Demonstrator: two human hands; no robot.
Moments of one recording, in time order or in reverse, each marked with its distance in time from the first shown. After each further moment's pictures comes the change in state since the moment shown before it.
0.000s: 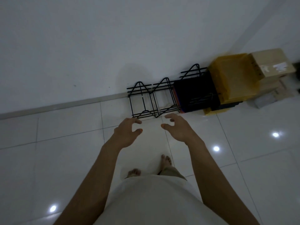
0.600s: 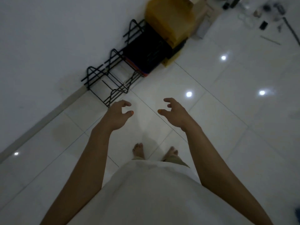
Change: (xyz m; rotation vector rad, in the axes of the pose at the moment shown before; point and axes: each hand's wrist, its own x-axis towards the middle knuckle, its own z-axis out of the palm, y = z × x) left_hand -0.034 -0.010 0.002 0.159 -0.404 0.243; right_hand -0.148 0.036 0.089 0.389 0.379 0.362
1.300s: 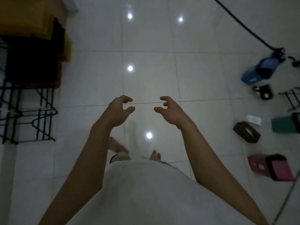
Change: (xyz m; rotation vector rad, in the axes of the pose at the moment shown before) left_hand -0.116 0.109 0.250 0.411 -0.568 0.449; right_hand -0.252 0.257 -0.014 0.549 0.501 0.419
